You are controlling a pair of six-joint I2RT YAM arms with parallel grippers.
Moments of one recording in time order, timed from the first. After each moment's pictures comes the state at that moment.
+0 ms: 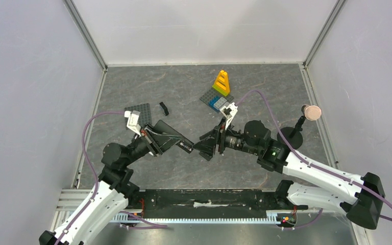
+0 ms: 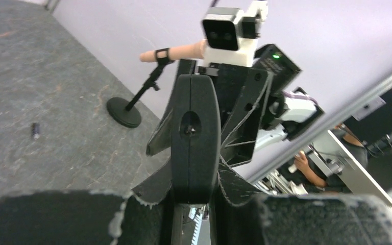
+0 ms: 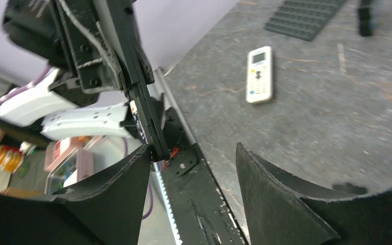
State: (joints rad) left arm -0.51 0.46 0.35 0.48 0.58 -0.96; right arm 0.96 0.98 0.72 0.19 -0.30 0.60
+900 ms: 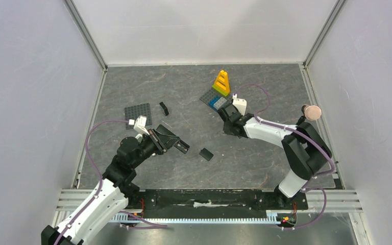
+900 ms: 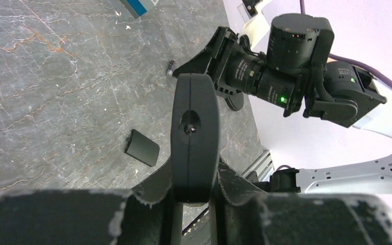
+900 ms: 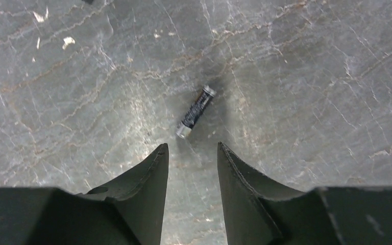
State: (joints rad) left arm -0.51 0.50 0.30 0.03 0.21 -0.93; right arm 0.66 1.64 0.96 -0.35 0.45 0.74
